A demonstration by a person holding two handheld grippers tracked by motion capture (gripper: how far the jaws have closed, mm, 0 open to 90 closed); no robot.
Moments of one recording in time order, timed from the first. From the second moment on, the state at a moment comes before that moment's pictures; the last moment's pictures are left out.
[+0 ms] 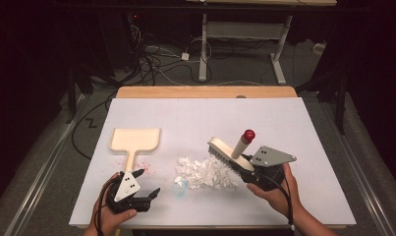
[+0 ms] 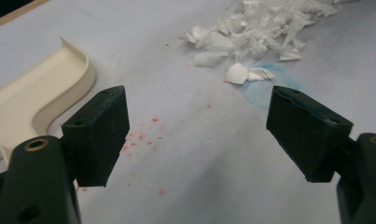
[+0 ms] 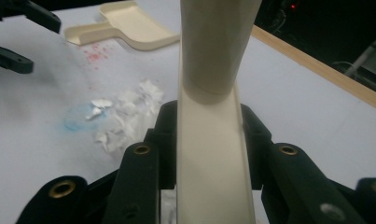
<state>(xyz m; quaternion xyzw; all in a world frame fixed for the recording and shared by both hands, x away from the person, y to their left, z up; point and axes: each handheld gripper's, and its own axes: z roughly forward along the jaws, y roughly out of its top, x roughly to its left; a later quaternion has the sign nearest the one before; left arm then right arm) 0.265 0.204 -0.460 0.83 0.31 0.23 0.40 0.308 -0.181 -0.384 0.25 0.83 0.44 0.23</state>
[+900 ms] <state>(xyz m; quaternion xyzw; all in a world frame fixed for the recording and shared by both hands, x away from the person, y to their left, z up) 0.264 0.228 -0.455 0.79 0.36 0.26 0.42 0.318 -0.088 -0.430 0.24 0.88 0.41 0.10</state>
